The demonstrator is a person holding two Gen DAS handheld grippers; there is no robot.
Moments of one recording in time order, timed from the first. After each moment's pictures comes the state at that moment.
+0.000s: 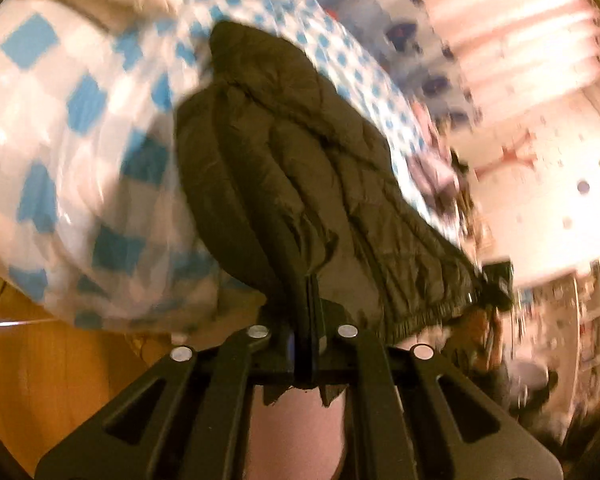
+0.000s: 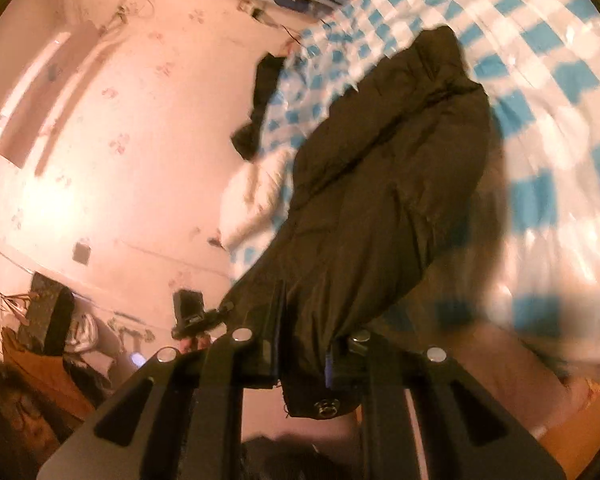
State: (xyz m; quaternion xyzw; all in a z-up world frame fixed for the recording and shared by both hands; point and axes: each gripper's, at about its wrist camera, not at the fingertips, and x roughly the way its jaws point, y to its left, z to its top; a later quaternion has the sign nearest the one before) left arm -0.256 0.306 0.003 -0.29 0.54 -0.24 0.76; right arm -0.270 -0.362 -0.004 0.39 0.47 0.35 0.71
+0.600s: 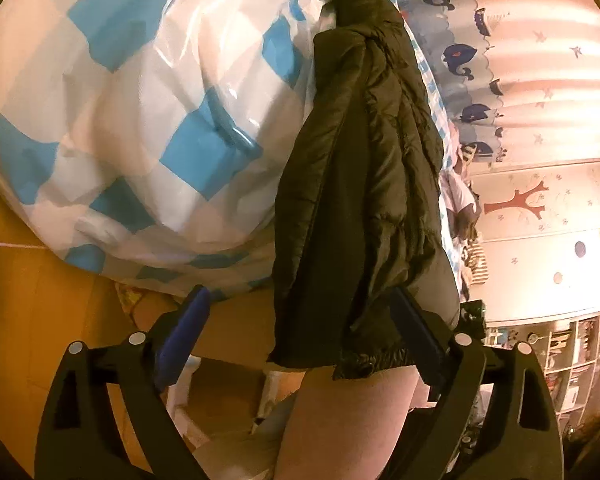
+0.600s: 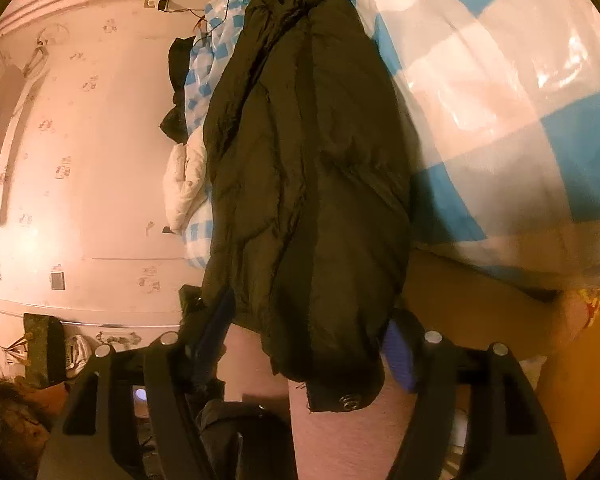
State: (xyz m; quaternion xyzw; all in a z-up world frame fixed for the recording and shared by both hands) left arm -0.282 0.355 -0.141 -0.41 0.56 -0.19 0.70; right arm -0.291 -0.395 -0.123 0.44 0.56 0.30 0.64
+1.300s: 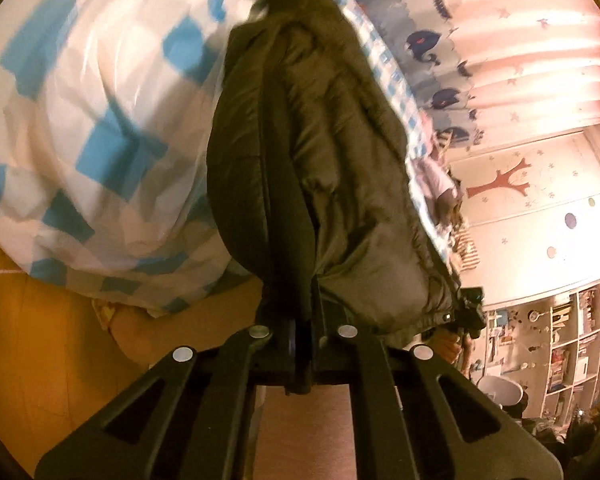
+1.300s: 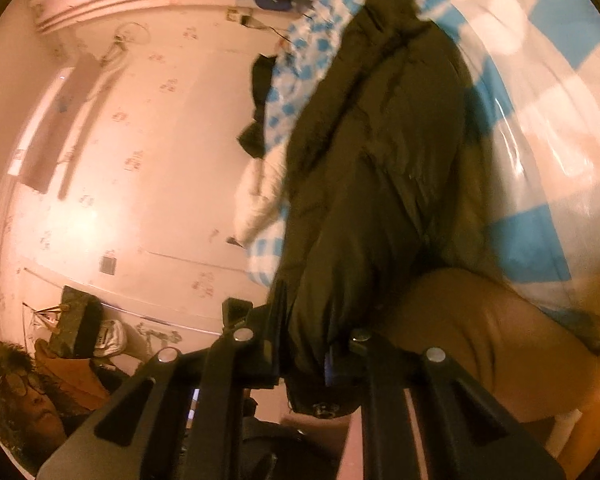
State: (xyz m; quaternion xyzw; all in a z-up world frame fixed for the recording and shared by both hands) left arm -0.288 0.313 -0.092 -0.39 0.51 -0.23 0.73; right arm -0.301 -0.380 -0.090 0.48 0.43 0.39 0.66
